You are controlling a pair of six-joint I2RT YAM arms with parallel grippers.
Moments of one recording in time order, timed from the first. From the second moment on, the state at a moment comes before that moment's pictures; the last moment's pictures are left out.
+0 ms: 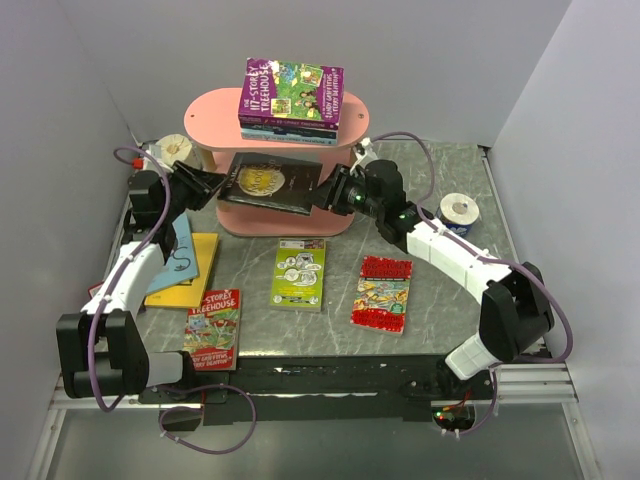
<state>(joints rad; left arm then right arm) 0.05 1.29 0.88 0.23 0.45 -0.97 0.56 1.52 1.16 0.09 -0.28 0.78</state>
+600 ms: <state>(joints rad) 0.05 1.27 0.85 0.25 0.45 -0.98 0.52 1.55 1.16 0.12 -0.31 0.81</state>
